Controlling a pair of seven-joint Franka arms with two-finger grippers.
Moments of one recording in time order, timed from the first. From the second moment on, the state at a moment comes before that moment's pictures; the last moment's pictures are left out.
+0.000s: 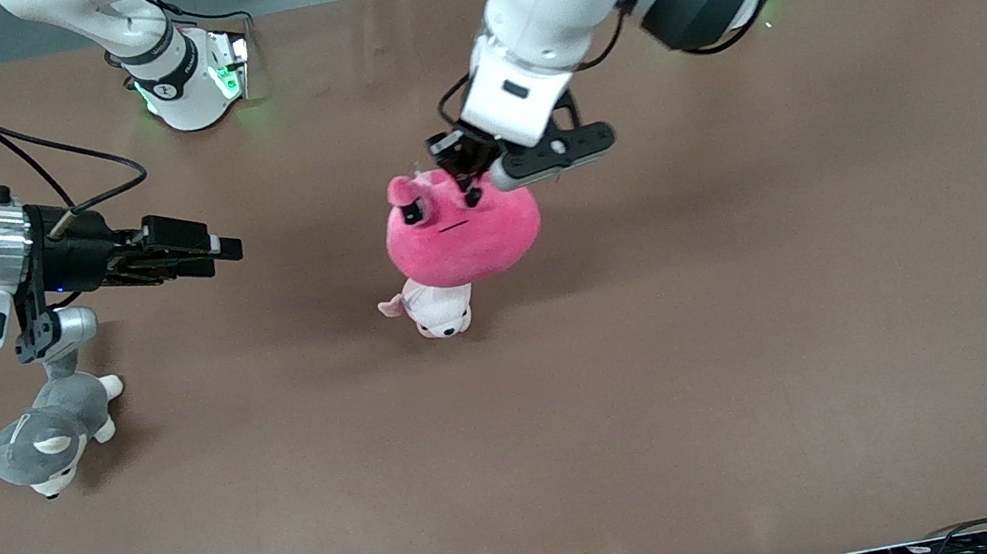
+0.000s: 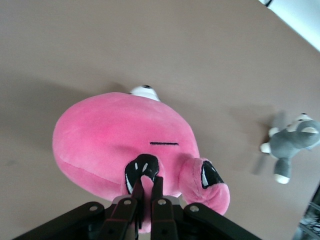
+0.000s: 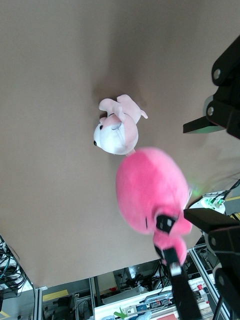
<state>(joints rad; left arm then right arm) -0.51 0.37 -0.34 -1.37 -0.16 2.08 -1.10 0.15 0.12 0.00 -1.61 0.72 1.68 0.10</state>
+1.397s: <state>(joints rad) -0.59 0.41 -0.33 -1.36 -0.16 2.16 -1.14 0.33 0.16 0.00 -1.61 0.65 1.65 0.15</state>
